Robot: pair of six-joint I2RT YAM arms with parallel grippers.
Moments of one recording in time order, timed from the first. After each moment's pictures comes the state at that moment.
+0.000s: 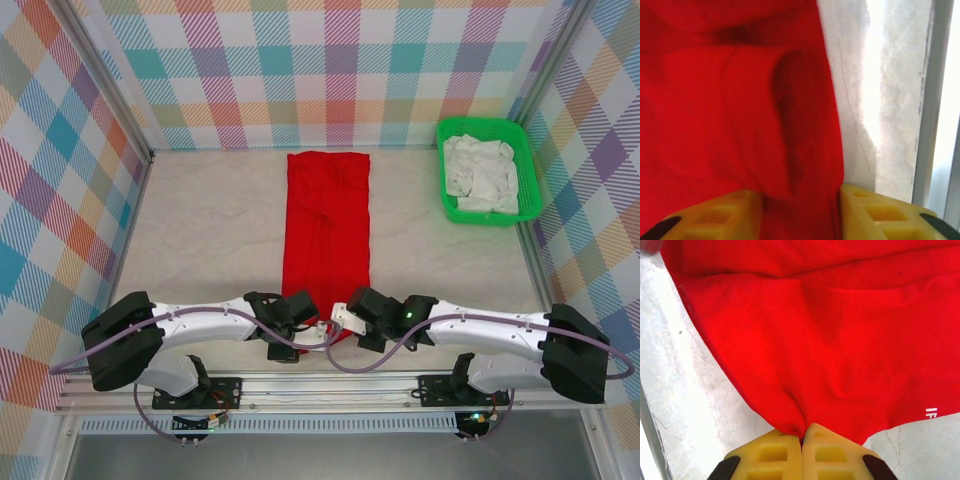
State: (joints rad) left arm -1.07 1.41 0.67 -0.62 0.04 0.54; right arm 1.13 1.20 0.64 -0.55 0.10 -0.29
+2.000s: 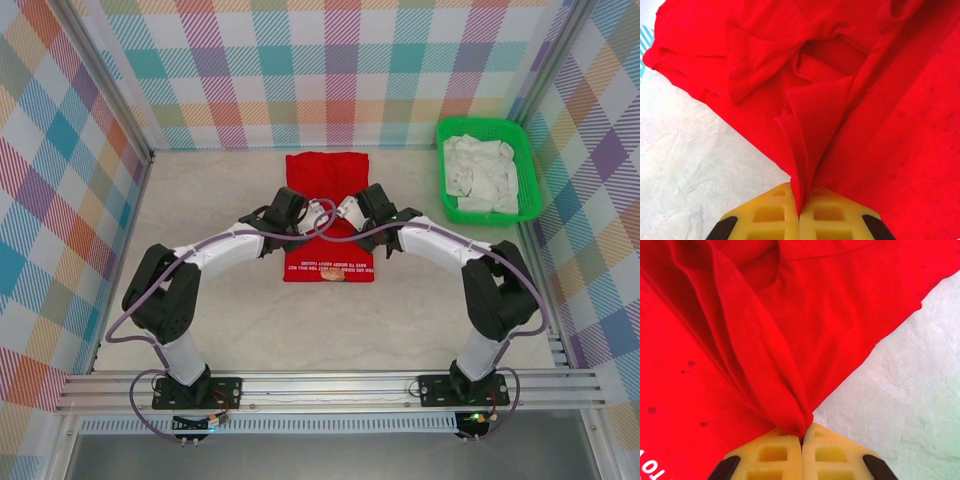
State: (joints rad) left arm -0.56 1.75 1.17 -0.29 -0.19 0.60; right arm 0.57 1.73 1.19 -0.42 0.14 -0.42
